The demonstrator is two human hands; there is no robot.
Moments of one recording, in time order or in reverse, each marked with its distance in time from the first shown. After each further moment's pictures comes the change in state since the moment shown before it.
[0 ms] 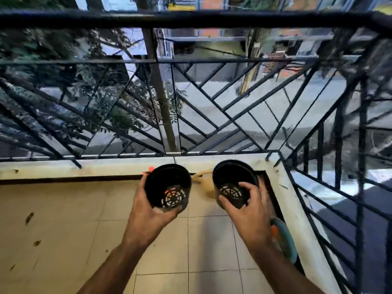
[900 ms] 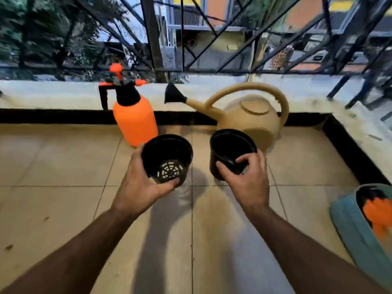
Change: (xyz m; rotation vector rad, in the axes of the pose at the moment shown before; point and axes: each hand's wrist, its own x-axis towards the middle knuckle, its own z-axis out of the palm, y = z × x) left_hand 0.128 -0.553 0.231 0.081 0.006 0.146; right_hand 0.059 0.388 0.462 0.047 0.066 -0.110
